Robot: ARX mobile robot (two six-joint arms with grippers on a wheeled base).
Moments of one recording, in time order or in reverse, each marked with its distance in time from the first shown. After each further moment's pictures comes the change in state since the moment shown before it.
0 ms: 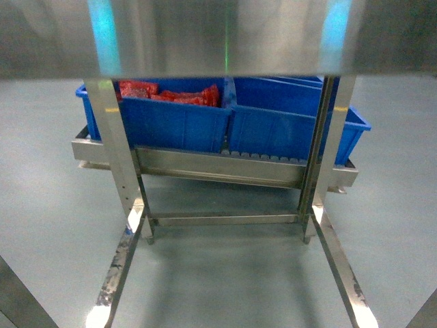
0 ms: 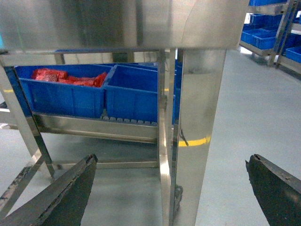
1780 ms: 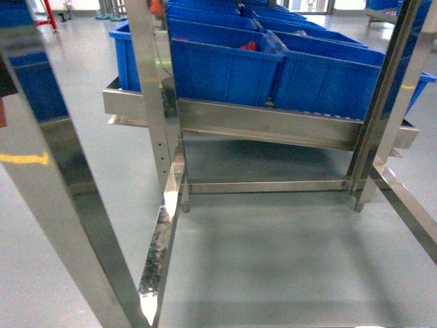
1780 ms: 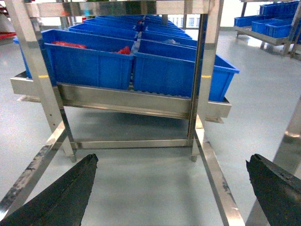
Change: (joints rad) left arm 0.000 0.000 0.000 0.000 0.000 0.000; right arm 0.000 0.000 0.000 -0.002 0.001 0.000
